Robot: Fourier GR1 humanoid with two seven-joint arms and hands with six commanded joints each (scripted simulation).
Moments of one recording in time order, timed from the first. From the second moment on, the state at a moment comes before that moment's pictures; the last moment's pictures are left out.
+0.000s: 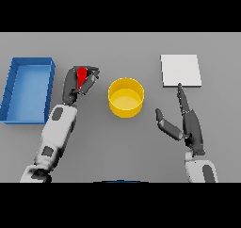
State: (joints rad) left arm -0.63 -0.02 0.13 -0.70 -0.19 0.23 -0.39; right arm 0.11 -0.02 0.15 -1.71 0.27 -0.07 -0.10
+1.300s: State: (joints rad) left arm -0.87 0.30 -0.56 -0.97 -0.85 -0.12 -0.01; right arm 0.13 -0.03 0.17 -1.73 0.33 -0.09 -0.13
